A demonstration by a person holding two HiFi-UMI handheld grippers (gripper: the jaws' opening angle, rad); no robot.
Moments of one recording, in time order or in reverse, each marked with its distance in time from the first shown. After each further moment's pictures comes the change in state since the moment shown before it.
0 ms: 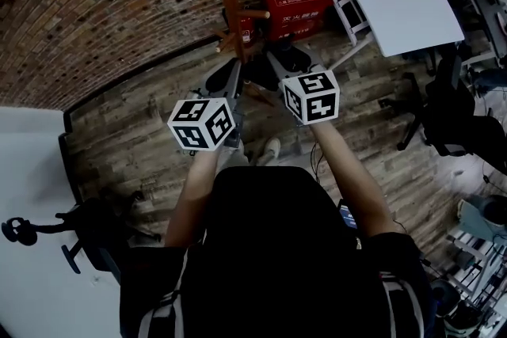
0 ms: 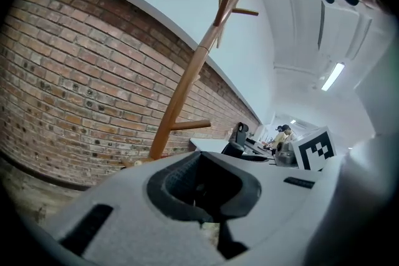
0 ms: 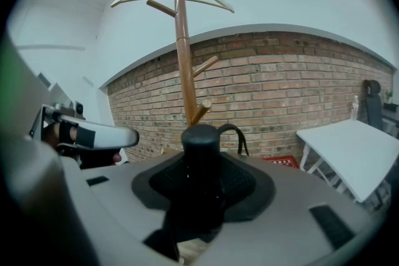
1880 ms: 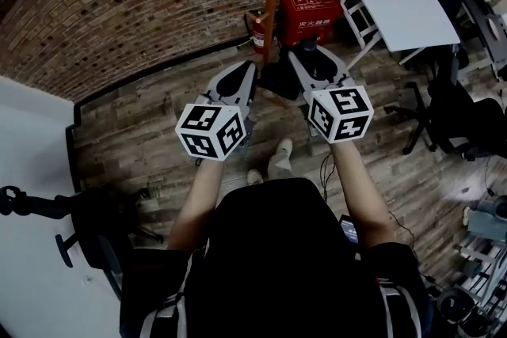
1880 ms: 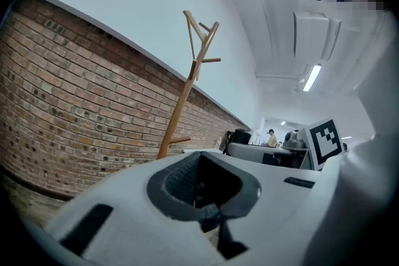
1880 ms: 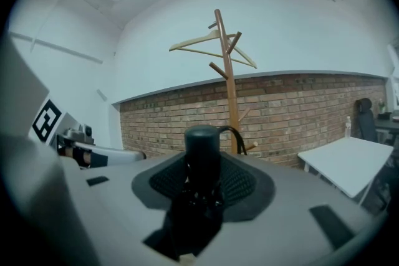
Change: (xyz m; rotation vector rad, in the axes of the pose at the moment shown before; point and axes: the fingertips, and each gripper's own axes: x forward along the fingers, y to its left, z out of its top) left arm -0.179 -0.040 0.013 0.103 -0.116 -0.060; right arm -0.135 0.148 0.045 -0.033 -0.236 -0.010
